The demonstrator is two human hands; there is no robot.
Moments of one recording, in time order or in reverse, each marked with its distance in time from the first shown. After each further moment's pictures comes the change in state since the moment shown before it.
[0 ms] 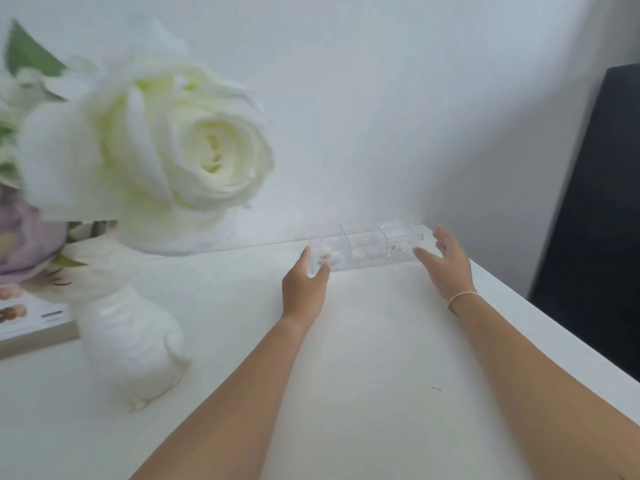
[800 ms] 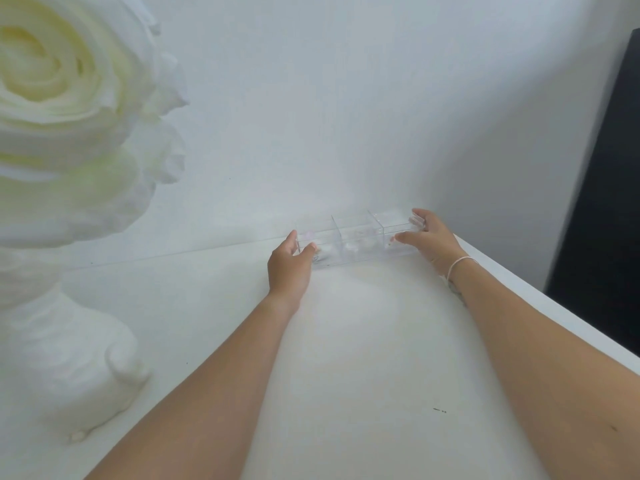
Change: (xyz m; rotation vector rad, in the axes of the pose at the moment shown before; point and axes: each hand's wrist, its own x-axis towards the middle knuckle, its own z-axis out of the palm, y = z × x) left_hand 0.044 -0.006 0.018 -0.099 0.056 0.038; right_hand 0.068 0.025 0.017 -0.024 -0.223 0.048
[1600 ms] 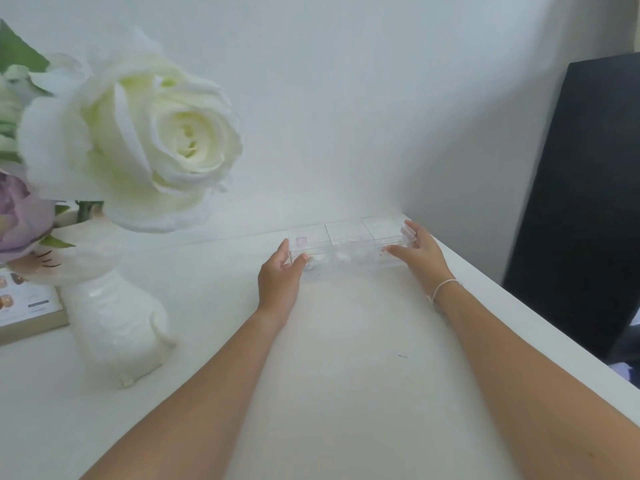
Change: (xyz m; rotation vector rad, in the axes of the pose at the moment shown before) left_hand -0.069 0.021 -0.032 -0.070 -0.050 -0.070; right_hand -0.087 -0.019 -0.011 0.074 0.046 0.004
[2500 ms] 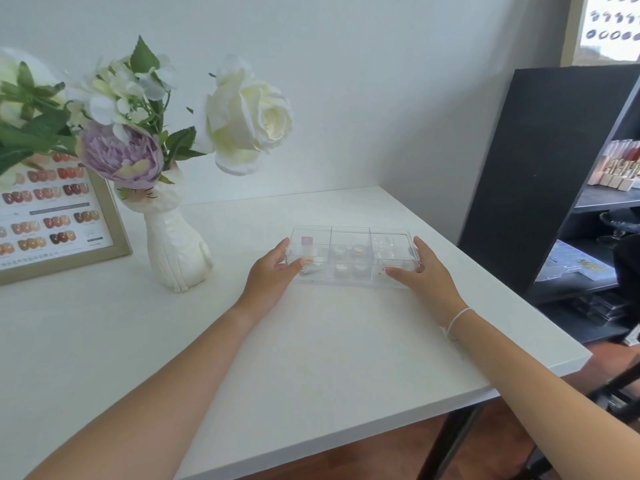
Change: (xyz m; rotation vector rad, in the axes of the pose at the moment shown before) left_hand -0.128 0.024 -0.075 0.174 -0.277 0.006; right_hand -0.189 -0.031 -0.039 -0.189 0.013 0.078
